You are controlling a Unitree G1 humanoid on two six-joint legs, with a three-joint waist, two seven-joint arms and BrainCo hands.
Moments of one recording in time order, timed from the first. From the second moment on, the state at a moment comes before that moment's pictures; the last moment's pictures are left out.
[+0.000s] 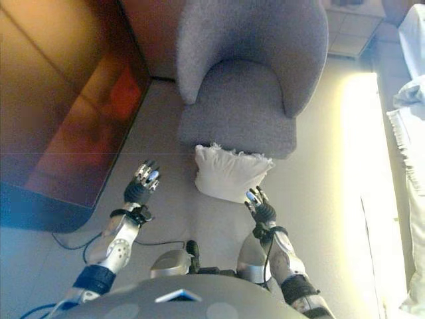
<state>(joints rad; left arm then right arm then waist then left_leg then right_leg) 0.12 0.31 -0.21 0.34 -0.73 -0.17 -0.05 0.16 -0.19 0.25 0.48 0.84 -0.07 0.08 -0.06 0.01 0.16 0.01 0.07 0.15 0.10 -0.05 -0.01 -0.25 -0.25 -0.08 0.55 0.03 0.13</state>
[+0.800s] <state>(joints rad) 0.22 0.32 -0.21 0.30 -0.73 -0.16 -0.07 0.18 -0.19 0.21 0.48 0.85 -0.03 0.07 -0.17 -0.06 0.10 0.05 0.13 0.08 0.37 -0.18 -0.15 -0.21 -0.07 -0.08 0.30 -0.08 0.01</state>
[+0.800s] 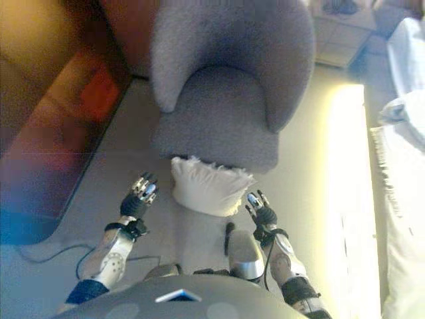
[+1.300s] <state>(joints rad) 0.16 0.26 -0.23 0.26 -0.76 -0.14 0.00 0.16 -0.25 0.22 0.49 0.85 -0.04 0.10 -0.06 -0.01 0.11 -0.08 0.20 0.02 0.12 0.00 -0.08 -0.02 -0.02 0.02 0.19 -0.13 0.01</state>
